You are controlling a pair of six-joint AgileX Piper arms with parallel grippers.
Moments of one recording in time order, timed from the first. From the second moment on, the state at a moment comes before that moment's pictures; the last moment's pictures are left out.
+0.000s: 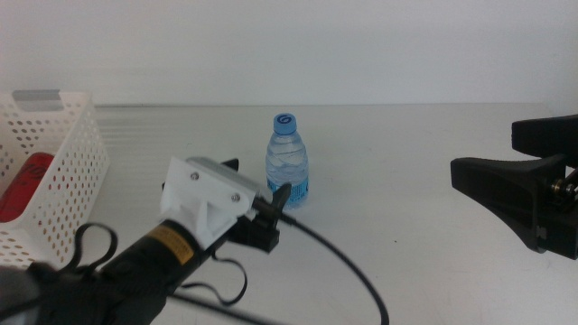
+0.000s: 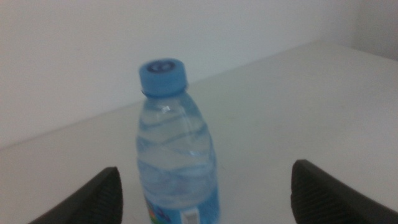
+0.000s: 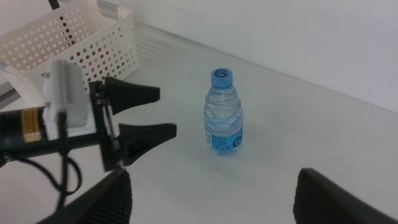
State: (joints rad) left arm -0.63 1.59 -0.46 -0.08 -0.93 0.06; right arm 0.60 0.79 -0.82 0.14 0.49 -0.06
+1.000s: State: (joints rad) left arm -0.54 1.97 -0.80 0.03 -0.95 -0.04; right arm 0.60 0.79 -0.82 0.14 0.49 -0.06
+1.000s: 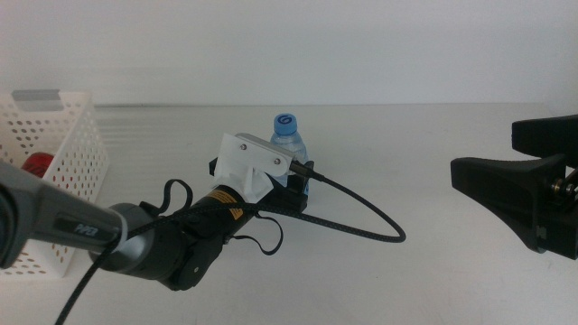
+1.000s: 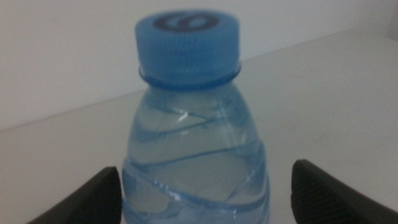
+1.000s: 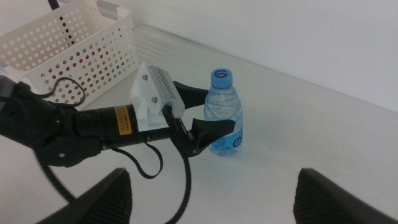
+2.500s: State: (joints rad) left arm -0.51 1.64 -0.72 0.09 -0.64 -0.05; right arm 0.60 0.79 -0.82 0.14 0.49 -0.06
